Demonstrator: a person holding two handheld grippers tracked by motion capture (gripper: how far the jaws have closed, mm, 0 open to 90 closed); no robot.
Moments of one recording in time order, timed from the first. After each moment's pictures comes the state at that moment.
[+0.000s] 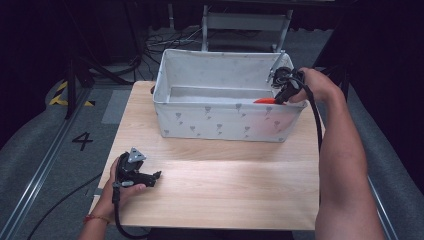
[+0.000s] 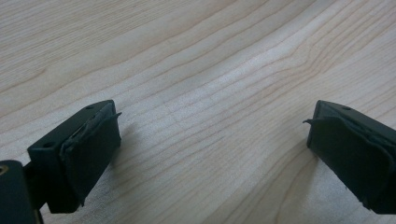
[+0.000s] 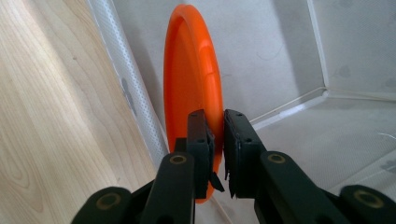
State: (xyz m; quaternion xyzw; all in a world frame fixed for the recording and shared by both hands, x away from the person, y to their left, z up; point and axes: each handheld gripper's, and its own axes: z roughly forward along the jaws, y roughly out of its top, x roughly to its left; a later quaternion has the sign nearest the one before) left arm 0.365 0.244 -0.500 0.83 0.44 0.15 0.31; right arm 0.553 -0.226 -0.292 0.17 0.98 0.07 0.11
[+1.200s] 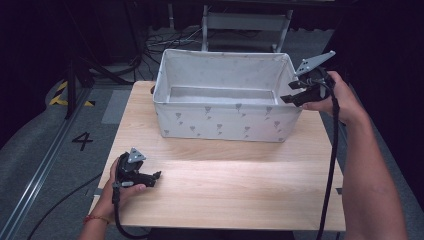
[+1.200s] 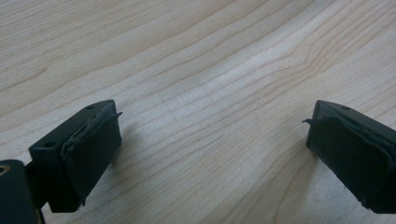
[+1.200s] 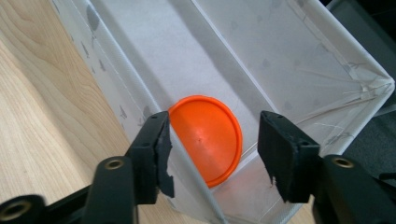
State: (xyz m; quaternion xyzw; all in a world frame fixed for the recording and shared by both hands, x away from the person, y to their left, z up) left arm 0.364 0.244 -0.500 0.83 0.44 0.15 0.31; right arm 0.488 -0.271 -0.262 0.25 0.90 0.28 0.23
